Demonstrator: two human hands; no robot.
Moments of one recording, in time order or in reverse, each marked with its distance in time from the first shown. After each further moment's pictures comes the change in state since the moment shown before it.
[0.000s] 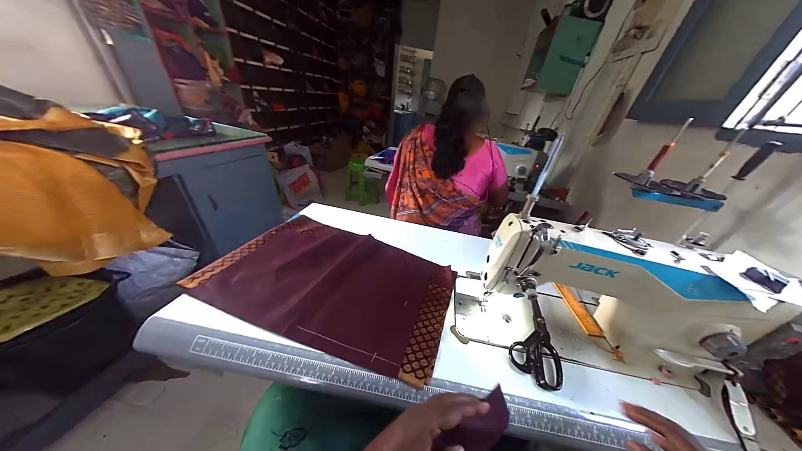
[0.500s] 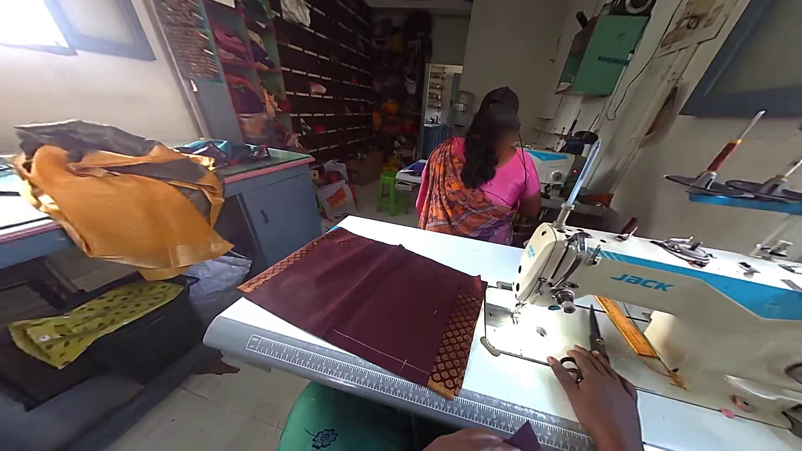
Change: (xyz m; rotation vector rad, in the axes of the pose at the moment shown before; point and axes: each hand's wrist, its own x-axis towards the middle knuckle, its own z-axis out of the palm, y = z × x) left_hand -0.011 0.000 0.012 0.006 -0.056 -0.091; right_hand 0.128 0.000 0.123 -0.408 0.226 0.163
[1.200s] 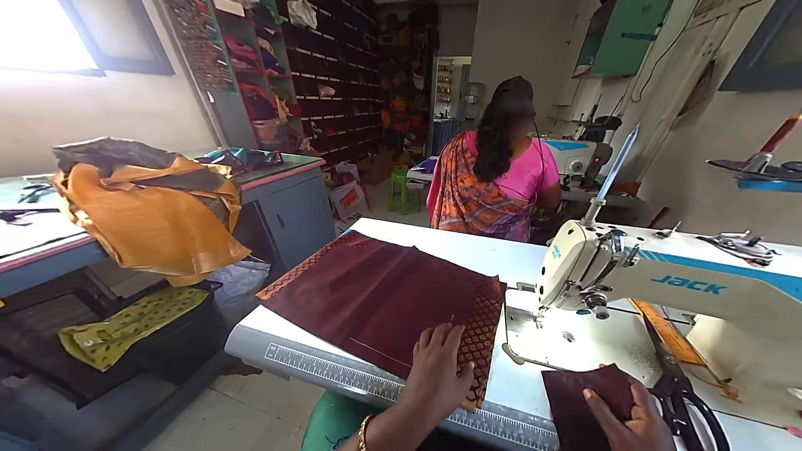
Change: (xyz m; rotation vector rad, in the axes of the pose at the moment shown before) left_hand 0.068 -0.033 -0.067 0.612 0.239 -0.624; right_hand -0.045 -0.027 -0.013 0.682 0.091 0.013
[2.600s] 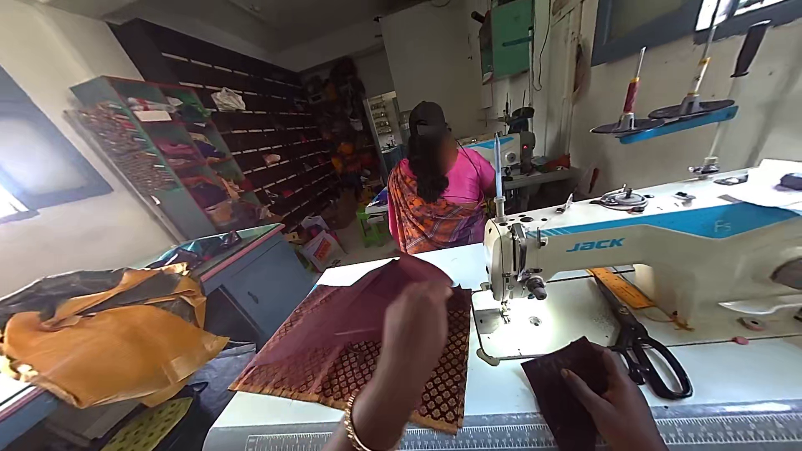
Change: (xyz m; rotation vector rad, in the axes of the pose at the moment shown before) left_hand 0.026 0.088 -0.070 0.292 0.355 0.337; right_hand -0.003 0.010 0.005 0.204 0.122 0.078
